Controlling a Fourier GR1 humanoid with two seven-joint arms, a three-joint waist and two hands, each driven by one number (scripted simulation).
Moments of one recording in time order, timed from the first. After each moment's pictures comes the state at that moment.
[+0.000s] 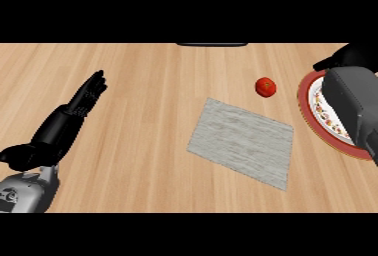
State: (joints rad) left arm -0.21 0.40 -0.14 -1.63 0.12 -0.06 -0.03; right arm -1.21 -0.43 0.74 0.00 0.59 -0.65 1.11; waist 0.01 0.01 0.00
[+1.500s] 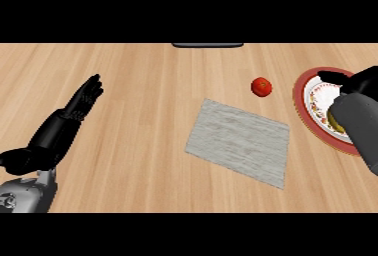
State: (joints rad) left arm -0.17 0.37 -0.10 -1.64 0.09 -0.09 -0.03; right arm -0.92 -0.51 0.38 -0.32 0.31 -1.17 0.72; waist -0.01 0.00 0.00
